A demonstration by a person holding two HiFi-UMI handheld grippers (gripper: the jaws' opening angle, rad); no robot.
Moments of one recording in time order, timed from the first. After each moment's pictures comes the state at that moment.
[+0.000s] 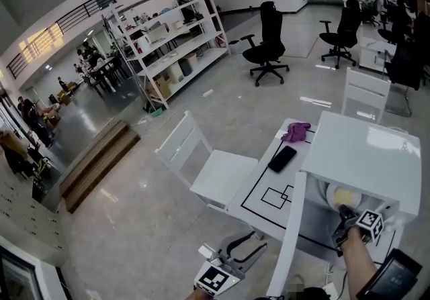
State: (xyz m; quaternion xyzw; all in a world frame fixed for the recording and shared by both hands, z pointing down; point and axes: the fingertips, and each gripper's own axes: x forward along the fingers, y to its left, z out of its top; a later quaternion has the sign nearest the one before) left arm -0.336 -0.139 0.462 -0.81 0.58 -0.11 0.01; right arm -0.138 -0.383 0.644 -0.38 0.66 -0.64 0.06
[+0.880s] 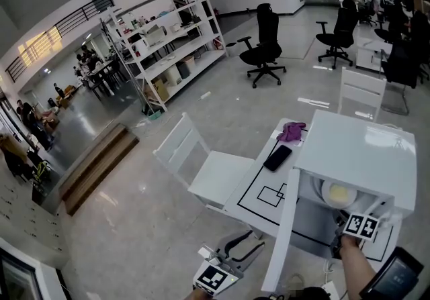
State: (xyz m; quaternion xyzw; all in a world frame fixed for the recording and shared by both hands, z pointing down) left arm -0.322 -0.138 0.465 -0.81 0.58 -0.11 0.01; right arm -0.132 -0.366 0.638 -0.38 0.80 -0.44 -0.13
